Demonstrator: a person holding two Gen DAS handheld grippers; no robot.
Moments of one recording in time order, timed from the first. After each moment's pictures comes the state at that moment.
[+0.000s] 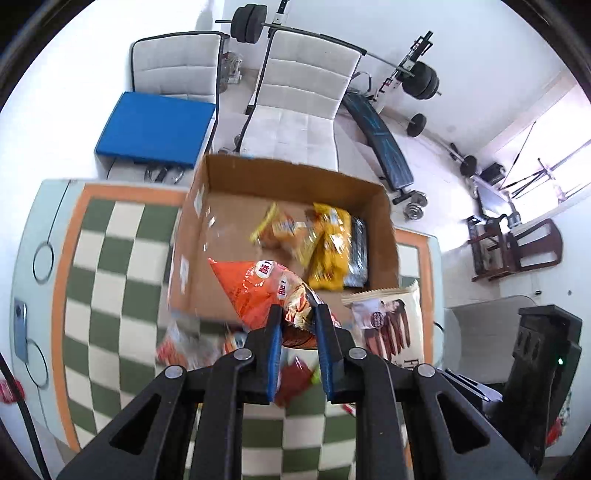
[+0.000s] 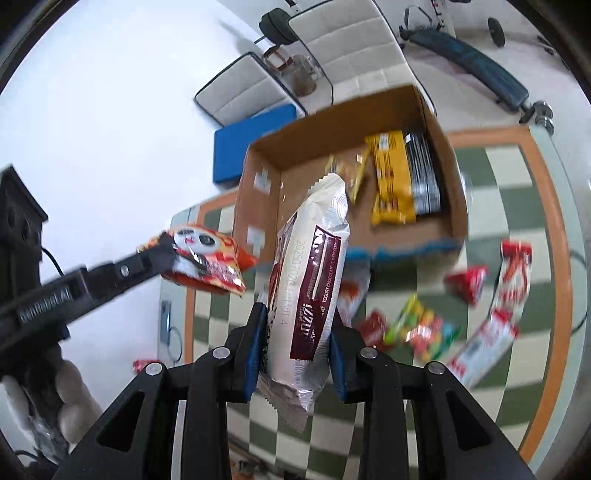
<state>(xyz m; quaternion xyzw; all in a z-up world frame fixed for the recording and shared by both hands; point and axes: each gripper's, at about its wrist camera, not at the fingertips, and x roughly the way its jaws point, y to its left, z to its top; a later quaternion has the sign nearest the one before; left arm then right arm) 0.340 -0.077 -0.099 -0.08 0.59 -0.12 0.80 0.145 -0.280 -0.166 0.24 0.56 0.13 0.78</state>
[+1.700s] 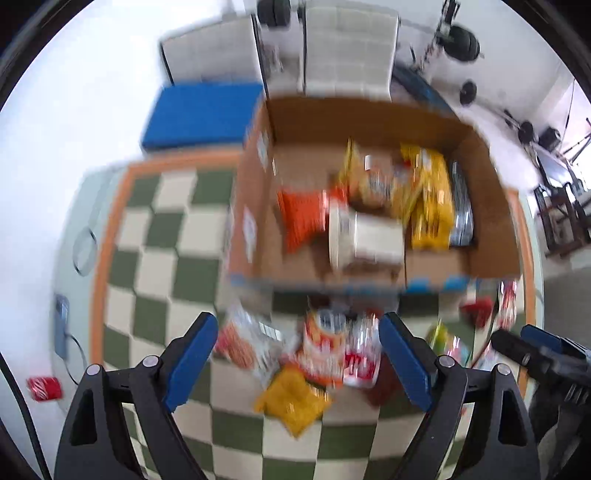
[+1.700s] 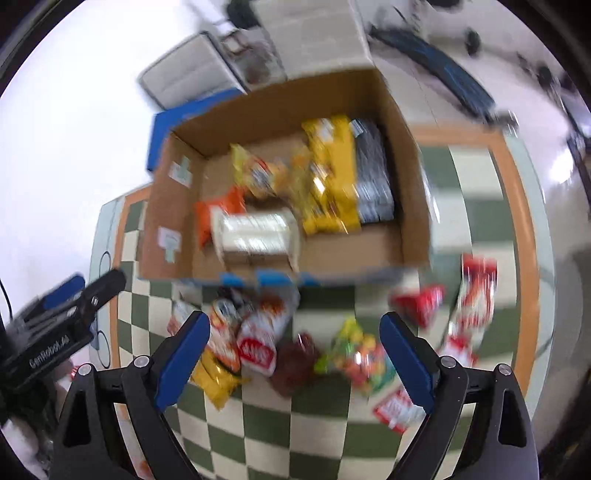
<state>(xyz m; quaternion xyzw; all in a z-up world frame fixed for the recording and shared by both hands) 0.299 -0.045 -0.214 0.03 0.62 -0.03 0.79 0.180 -0.289 -0.244 0.18 0.62 0.04 0.76</state>
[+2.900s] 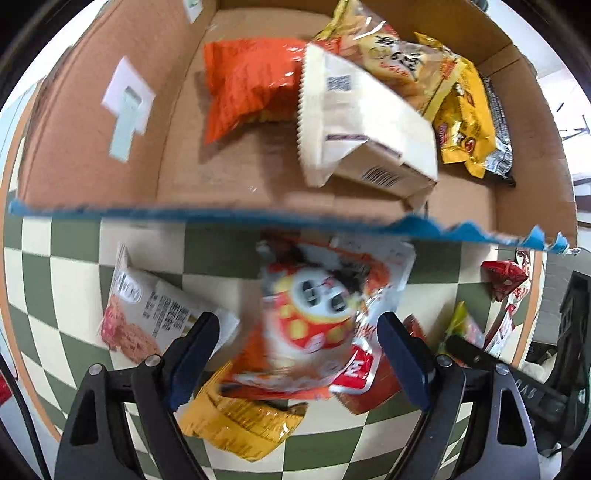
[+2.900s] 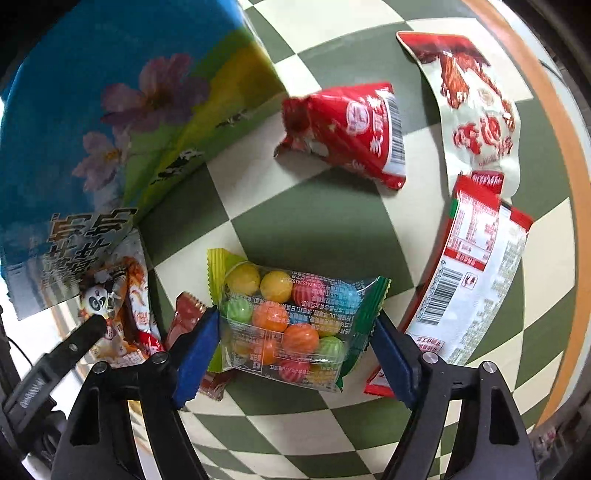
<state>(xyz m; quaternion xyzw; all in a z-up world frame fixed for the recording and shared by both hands) 0.315 -0.066 -0.347 -0.03 0.71 -0.10 0.69 0.122 -0.331 -0.410 0.29 0.71 -0.10 0.63</state>
